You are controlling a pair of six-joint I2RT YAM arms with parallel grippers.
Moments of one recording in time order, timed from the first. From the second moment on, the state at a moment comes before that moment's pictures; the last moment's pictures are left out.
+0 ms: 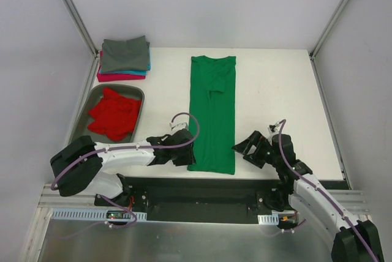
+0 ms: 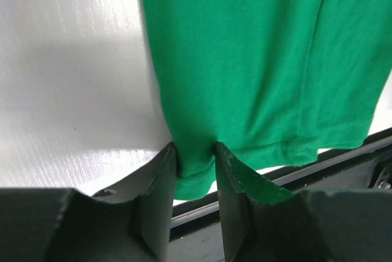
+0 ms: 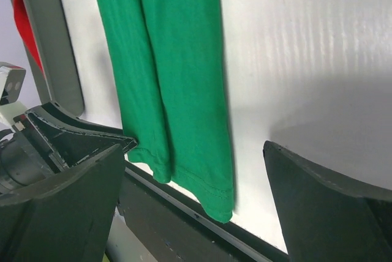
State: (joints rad) left arm -1.01 1.36 0.59 -0.25 -0.08 -1.07; right arm 0.38 0.63 0.13 -0.13 -0.35 0.97
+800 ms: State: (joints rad) left arm -1.01 1.32 0.52 -0.22 0.05 -1.09; right arm 0.55 0.69 0.20 -0.28 -0.31 0.96
